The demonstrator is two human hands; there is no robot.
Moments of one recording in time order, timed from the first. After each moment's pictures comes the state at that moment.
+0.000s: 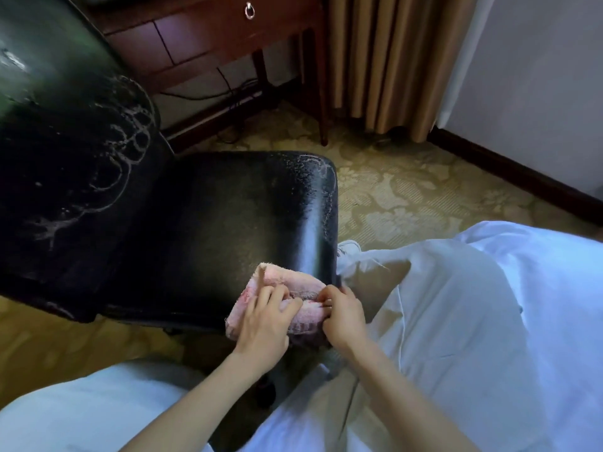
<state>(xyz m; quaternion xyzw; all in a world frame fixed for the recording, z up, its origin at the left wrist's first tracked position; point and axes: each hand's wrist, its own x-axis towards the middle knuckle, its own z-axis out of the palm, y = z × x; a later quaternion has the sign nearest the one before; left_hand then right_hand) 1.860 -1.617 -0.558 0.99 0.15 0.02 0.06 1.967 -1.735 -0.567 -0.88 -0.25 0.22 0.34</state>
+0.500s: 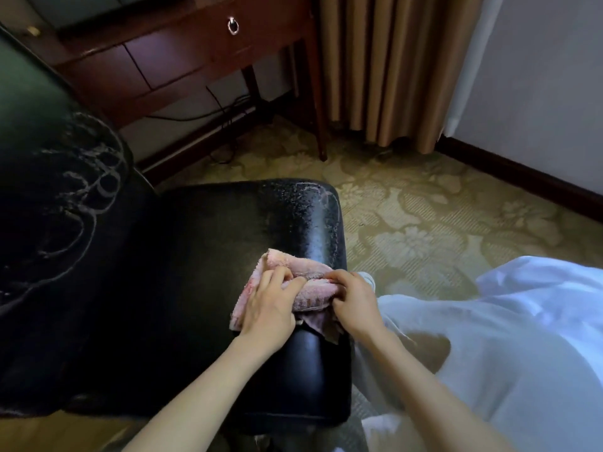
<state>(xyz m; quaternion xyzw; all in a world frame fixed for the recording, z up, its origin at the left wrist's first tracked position) 1.983 -1.530 -0.560 0.98 0.16 0.06 0.12 2.088 -1.660 -0.590 -0.85 -0.25 0.16 0.42</state>
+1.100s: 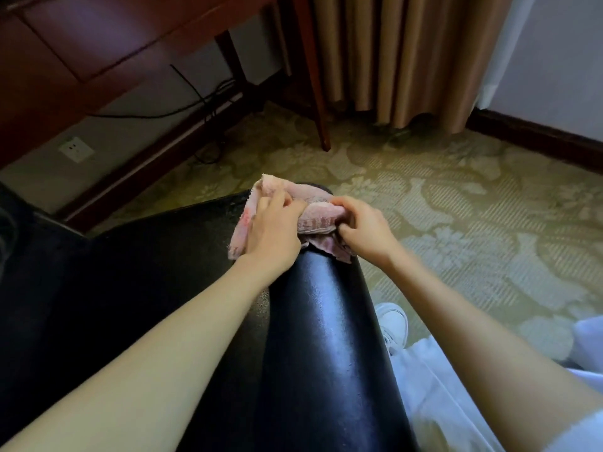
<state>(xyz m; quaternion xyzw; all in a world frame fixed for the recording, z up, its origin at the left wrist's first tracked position) 2.191 -1.401 -0.572 0.98 0.19 0.04 0.08 2.293 -1.530 -0.623 -0.85 -0.31 0.10 0.41</state>
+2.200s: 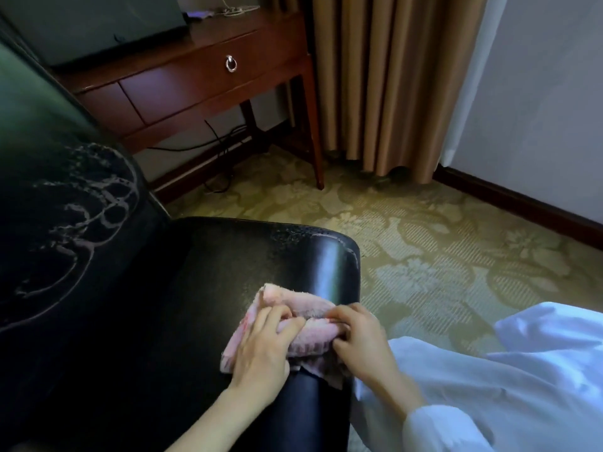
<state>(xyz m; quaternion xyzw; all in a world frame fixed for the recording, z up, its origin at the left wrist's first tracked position) 1.999 -1.495 -0.572 0.98 0.10 0.12 0.16 2.115 -1.642 -0.581 -0.85 -0.29 0.14 0.42</state>
